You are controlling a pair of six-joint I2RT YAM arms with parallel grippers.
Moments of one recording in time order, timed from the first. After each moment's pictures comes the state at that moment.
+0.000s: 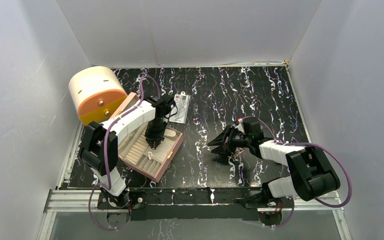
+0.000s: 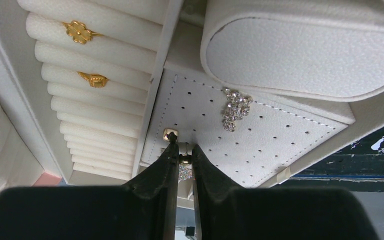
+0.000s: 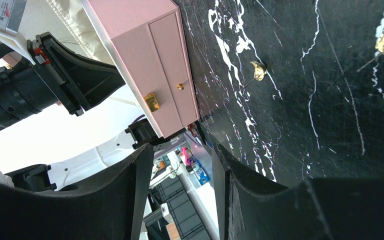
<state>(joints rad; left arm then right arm) -0.58 1.71 1.31 -1.27 -0.10 -0.37 0.38 1.35 0.40 0.22 -0.80 1.23</state>
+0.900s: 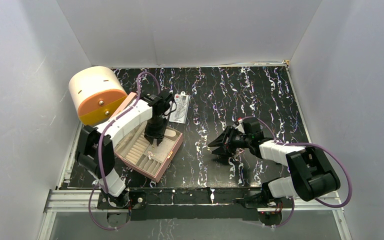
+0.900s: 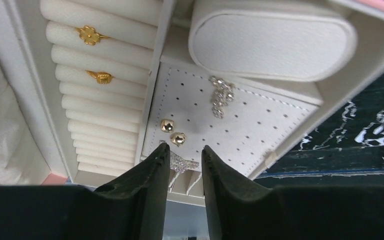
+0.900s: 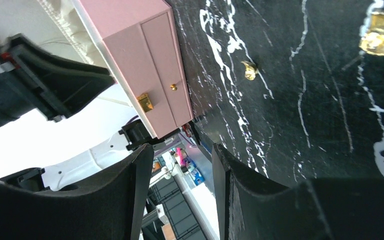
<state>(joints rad) -0.58 1.69 1.34 -1.28 -0.09 -0.35 0.38 1.35 0.40 0.21 -0.80 1.21</state>
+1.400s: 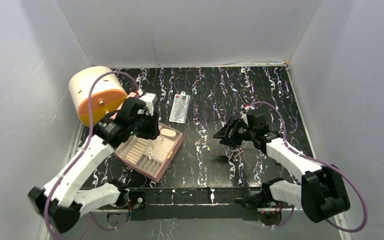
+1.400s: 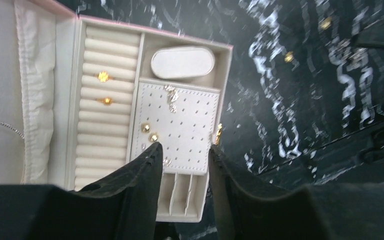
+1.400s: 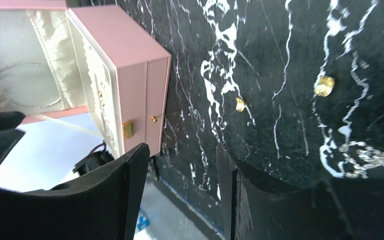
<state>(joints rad) -0.58 1.13 1.18 -0.98 -0.03 -0.29 0.38 1.18 0.55 -0.11 -0.56 0.95</state>
